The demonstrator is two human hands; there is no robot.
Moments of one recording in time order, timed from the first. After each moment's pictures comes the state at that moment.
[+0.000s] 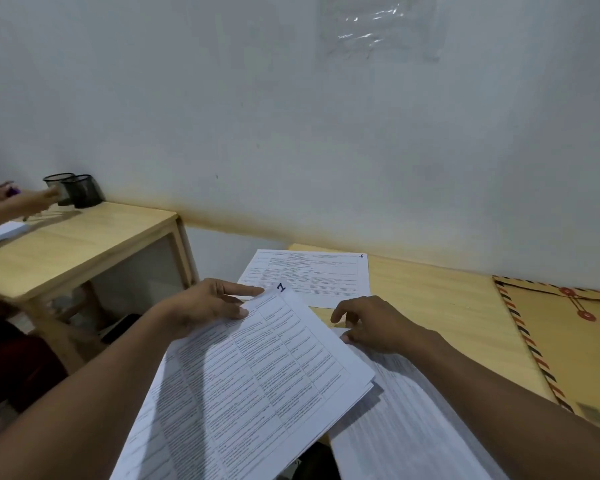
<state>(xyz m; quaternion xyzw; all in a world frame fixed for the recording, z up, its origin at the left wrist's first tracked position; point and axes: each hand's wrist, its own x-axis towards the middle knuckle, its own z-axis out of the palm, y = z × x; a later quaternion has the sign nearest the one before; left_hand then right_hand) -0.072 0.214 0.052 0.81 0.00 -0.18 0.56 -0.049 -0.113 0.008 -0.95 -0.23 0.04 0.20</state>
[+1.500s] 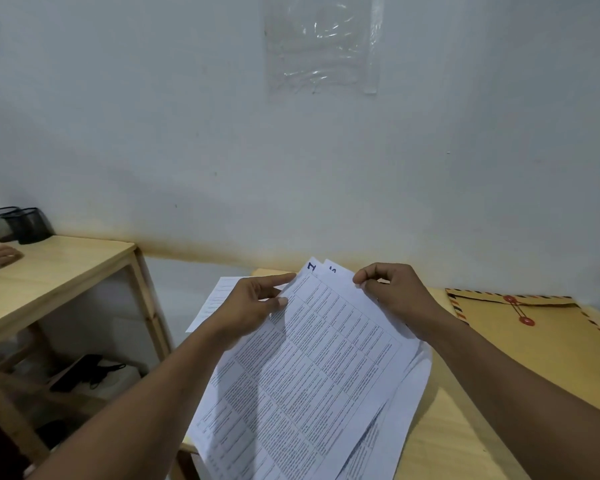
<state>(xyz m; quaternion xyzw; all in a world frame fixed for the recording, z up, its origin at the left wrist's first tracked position) -0.039 0.085 0.060 0.82 -0.12 -0.02 0.57 -0.058 -0.187 0.075 -0.79 -0.05 -0.09 0.61</state>
